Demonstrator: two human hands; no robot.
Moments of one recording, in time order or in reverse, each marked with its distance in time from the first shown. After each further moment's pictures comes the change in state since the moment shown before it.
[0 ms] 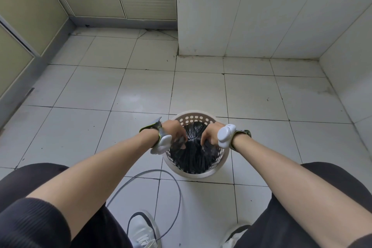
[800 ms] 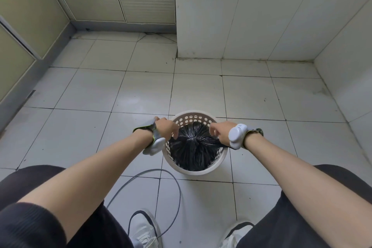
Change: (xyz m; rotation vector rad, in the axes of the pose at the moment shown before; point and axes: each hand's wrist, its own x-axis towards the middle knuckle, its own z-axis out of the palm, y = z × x) left_hand -0.006 -0.014 0.000 0.366 0.124 -0.018; right_hand -0.014 0.025 0.010 0.015 0.119 0.134
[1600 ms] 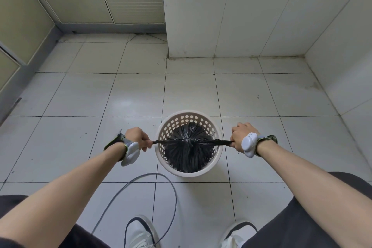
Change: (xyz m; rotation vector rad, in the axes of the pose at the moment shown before) left_hand -0.013 -0.056 0.031 -0.437 -0.015 -0.269; right_hand -0.014 0.067 0.034 -0.352 -0.009 0.109
